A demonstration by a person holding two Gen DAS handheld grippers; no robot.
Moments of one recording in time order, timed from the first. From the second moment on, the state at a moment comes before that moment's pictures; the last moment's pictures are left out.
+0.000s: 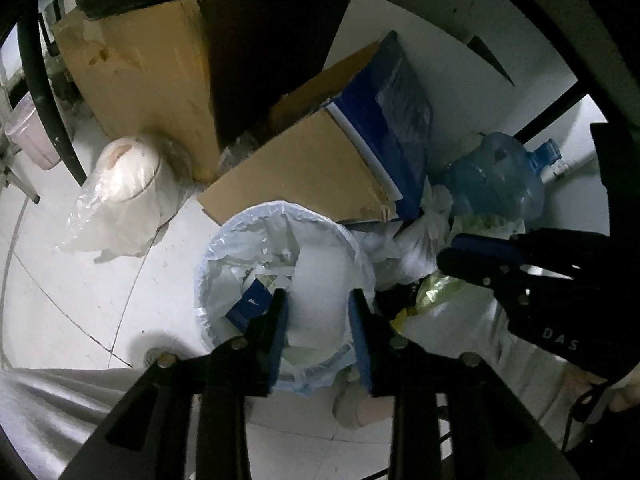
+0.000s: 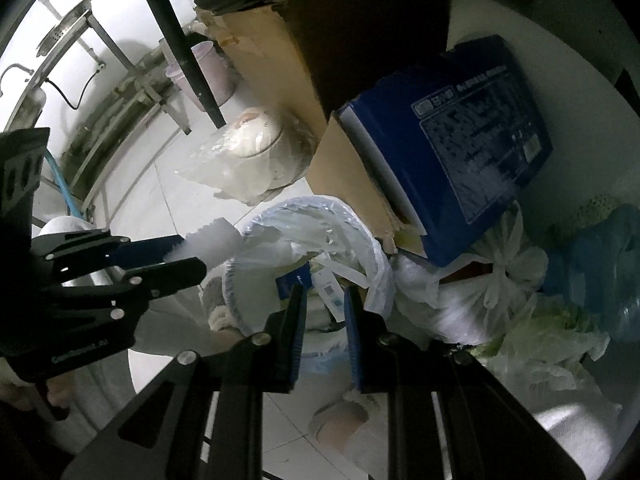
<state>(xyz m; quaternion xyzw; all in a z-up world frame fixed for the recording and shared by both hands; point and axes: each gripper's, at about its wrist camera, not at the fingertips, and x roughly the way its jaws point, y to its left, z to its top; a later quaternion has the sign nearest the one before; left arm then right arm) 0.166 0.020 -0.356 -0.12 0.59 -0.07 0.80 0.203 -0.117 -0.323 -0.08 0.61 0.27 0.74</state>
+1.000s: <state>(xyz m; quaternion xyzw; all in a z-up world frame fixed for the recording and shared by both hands) 0.124 0.018 -0.304 -0.10 0.54 -0.06 0.83 0.170 -0.116 -0.275 -0.08 0.57 0.28 0.77</state>
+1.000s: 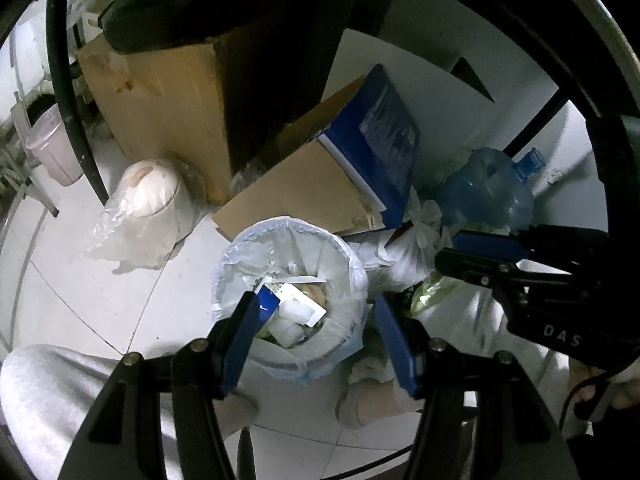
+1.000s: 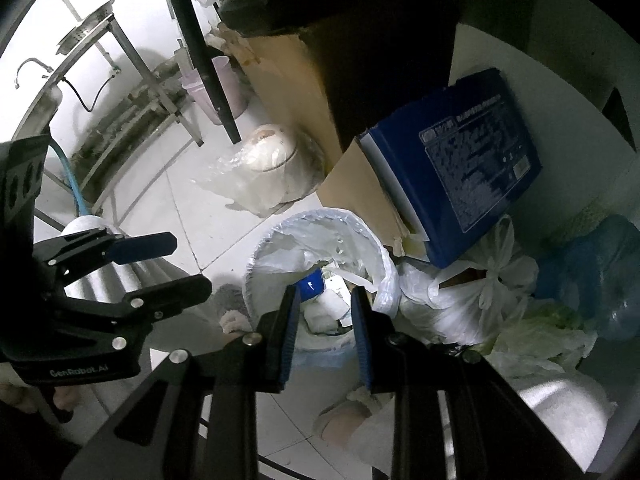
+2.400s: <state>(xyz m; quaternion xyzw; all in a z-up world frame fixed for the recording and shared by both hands) 0.057 0.019 -0.145 -0.07 0.38 -0.03 0.92 0.099 -0.141 -0.108 -0.09 0.44 0.29 0.84</state>
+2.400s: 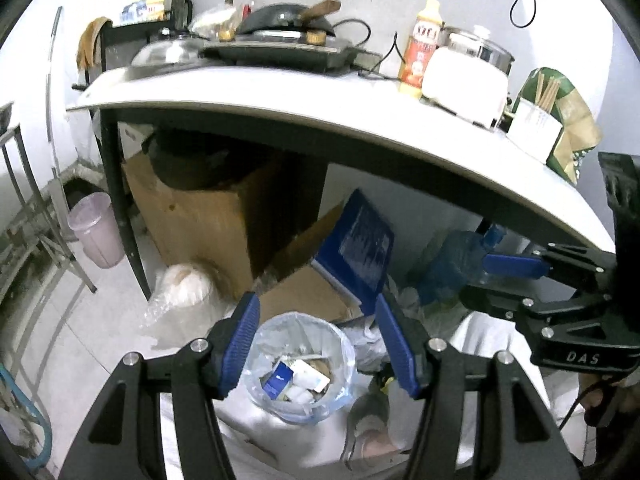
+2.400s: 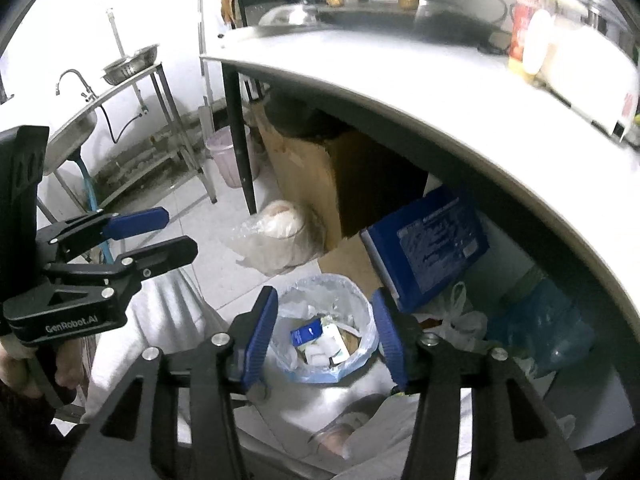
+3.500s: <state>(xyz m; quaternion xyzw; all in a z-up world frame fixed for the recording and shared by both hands) -0.003 -0.011 0.001 0.00 0.21 0.00 0.98 0.055 -0.179 0.051 -0.08 0.30 0.29 0.91</state>
